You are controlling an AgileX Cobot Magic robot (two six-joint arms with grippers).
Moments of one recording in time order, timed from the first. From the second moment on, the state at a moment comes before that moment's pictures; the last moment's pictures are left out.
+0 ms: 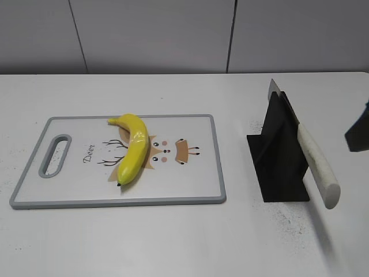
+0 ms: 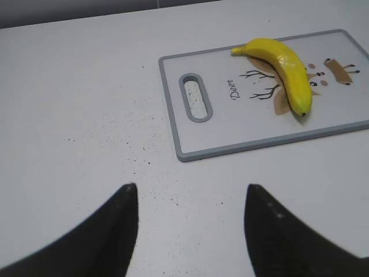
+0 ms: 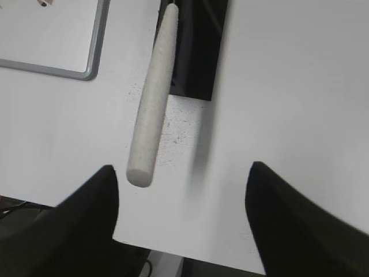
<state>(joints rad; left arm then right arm) -0.10 0.01 -0.48 -0.07 1.09 0.14 0.38 1.08 -0.93 0.08 1.02 0.20</state>
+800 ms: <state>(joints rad) -0.10 0.01 -0.48 -0.07 1.09 0.14 0.38 1.47 -0.98 0.15 0.93 0.21</state>
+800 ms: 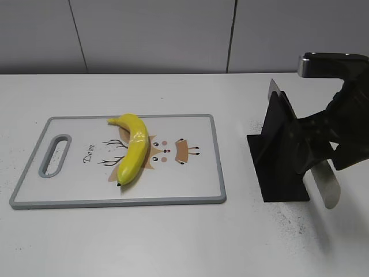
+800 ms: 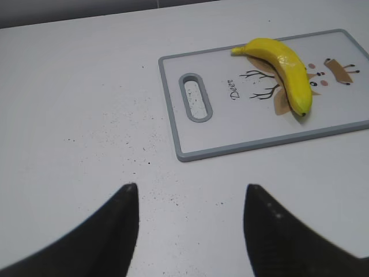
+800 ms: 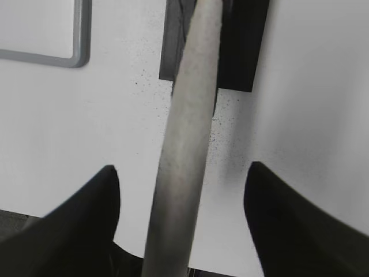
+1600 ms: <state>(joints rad) -0.10 0.01 -0.48 -0.07 1.09 0.14 0.38 1.53 -0.98 0.17 0.91 0.25</state>
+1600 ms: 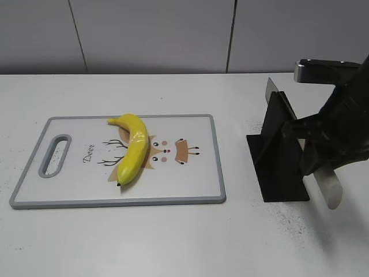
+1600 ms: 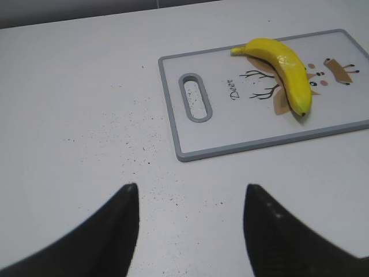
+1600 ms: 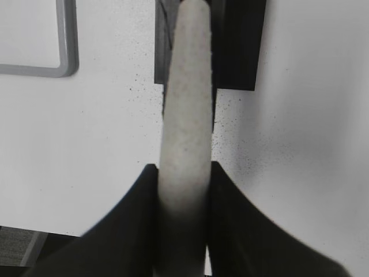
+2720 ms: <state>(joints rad) -0.10 0.01 -0.48 -0.07 1.09 0.14 0.38 1.33 -1.02 0.09 0.90 0.30</state>
